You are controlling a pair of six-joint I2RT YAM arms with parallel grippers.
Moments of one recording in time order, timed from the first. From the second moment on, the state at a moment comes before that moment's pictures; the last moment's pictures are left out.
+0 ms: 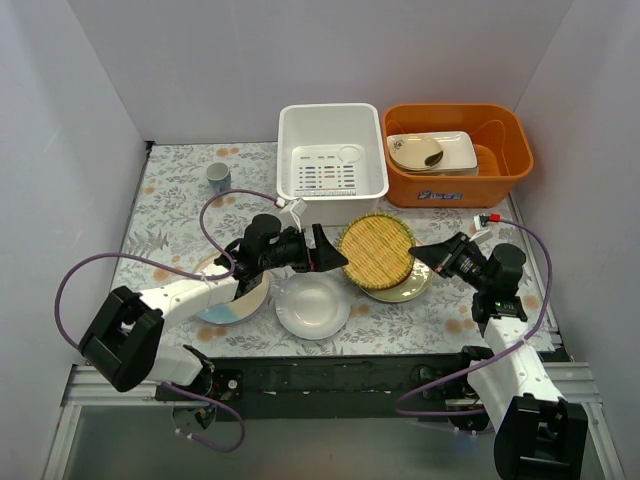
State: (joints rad) left arm -0.66 1.34 0.70 0.26 0.44 -0.77; right arm -0.09 0.79 0.29 0.29 -0.79 0.86
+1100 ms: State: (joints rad) left arm -0.74 1.50 0.78 0.43 0.47 -0.83; right arm -0.11 0.78 0.21 0.46 -0.94 0.97
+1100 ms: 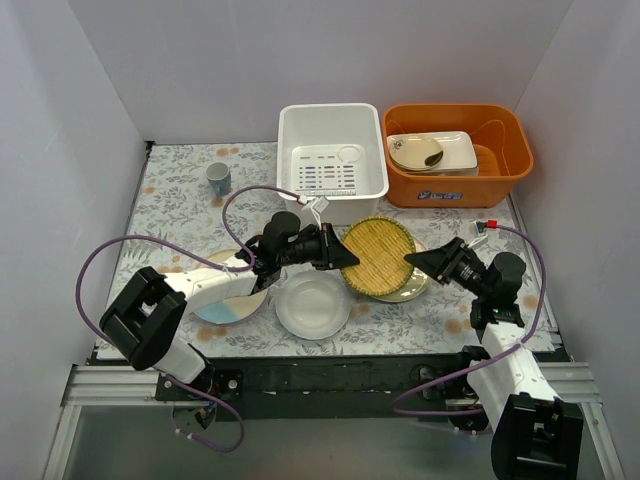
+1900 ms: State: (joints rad) left arm -0.75 1.48 0.79 0.32 0.36 -0.76; right arm -0.09 0.69 0.21 0.23 -0.91 0.81
